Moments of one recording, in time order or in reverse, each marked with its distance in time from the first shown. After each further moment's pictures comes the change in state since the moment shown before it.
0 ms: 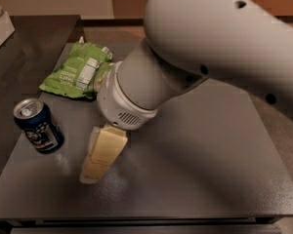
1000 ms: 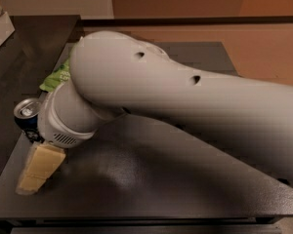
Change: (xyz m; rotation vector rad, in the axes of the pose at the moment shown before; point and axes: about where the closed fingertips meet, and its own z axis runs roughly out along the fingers) arm -0.072 0.010 0.086 0.011 -0.142 0.013
